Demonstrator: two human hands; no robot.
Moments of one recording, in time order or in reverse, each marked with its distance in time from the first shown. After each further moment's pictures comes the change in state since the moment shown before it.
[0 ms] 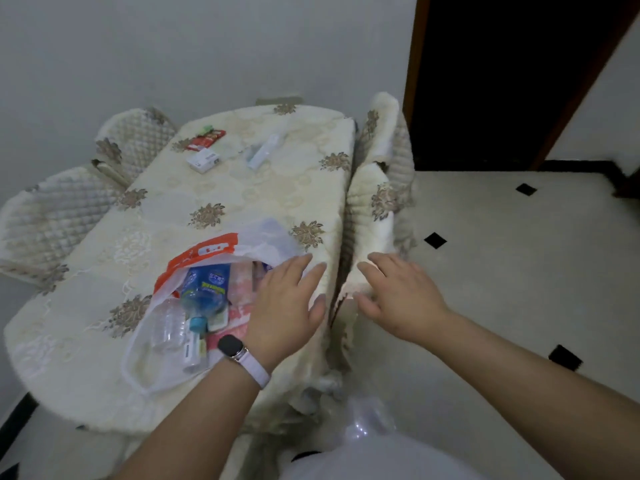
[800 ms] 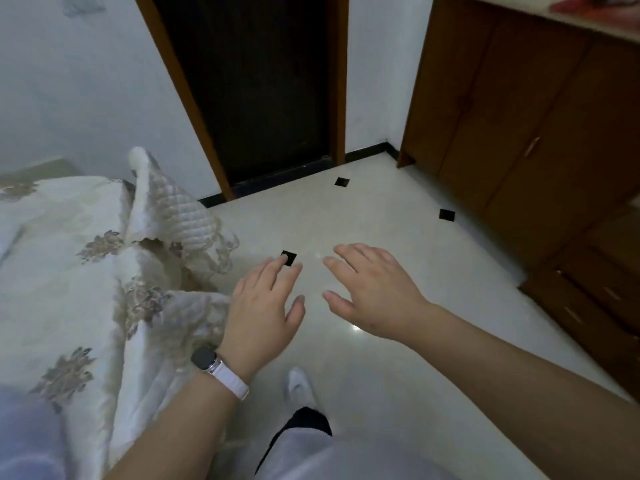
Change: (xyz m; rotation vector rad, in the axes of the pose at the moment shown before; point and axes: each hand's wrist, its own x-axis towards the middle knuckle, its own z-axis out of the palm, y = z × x) left_hand 0.223 0.280 0.127 -0.210 -0.009 0.468; right_hand -0.110 0.302 -0.091 -0.162 0.137 0.401
